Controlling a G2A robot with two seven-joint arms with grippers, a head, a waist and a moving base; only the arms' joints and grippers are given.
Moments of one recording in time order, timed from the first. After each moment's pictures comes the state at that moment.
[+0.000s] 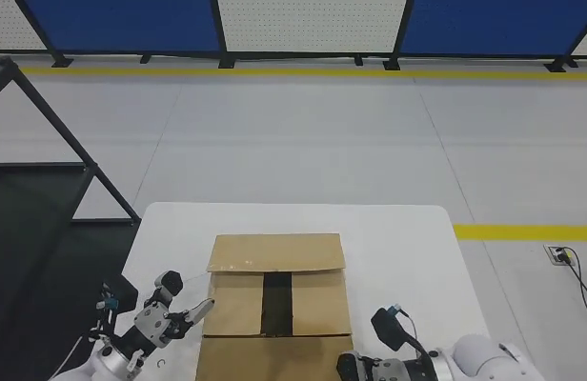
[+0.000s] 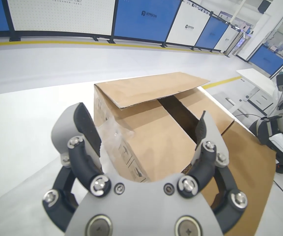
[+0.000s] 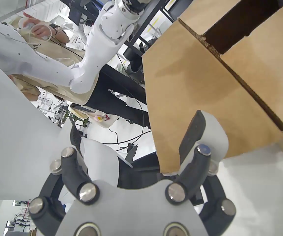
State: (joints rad) left arm 1.50 -1.11 -1.70 -1.89 0.73 -0.57 -0.23; right arm -1.21 -0.98 1.25 -1.82 0.15 -0.61 1.21
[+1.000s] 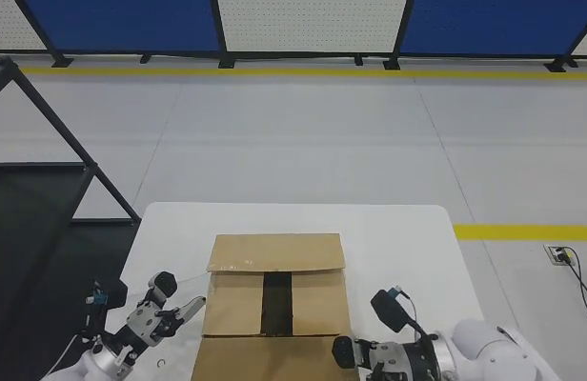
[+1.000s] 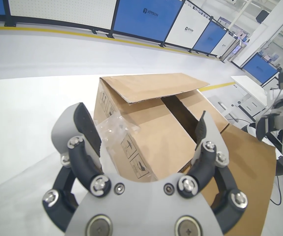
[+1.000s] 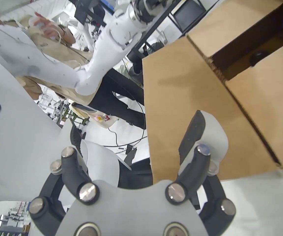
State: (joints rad) left arm 1.51 -1.09 -1.74 -1.87 0.63 -0.57 -0.29; right arm -1.09 -0.94 1.22 -1.83 0.25 -0.54 1.12
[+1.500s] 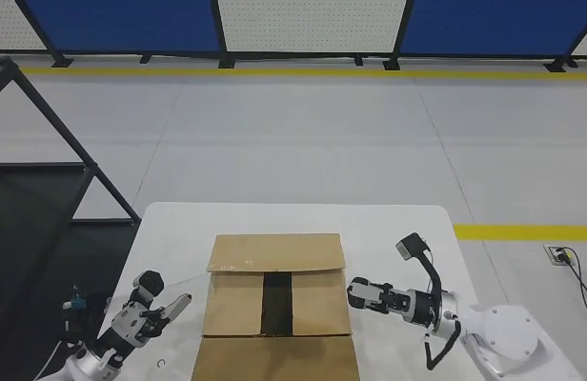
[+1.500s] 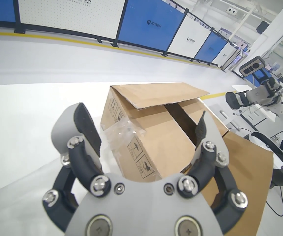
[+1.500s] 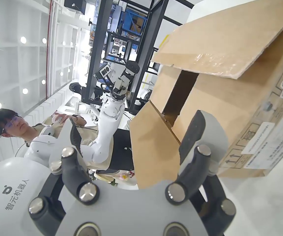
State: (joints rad) left arm 1.54 -1.09 -1.79 -1.88 0.60 -0.58 -0.25; right arm -1.00 -0.96 1.22 -1.71 0.36 -0.21 0.89
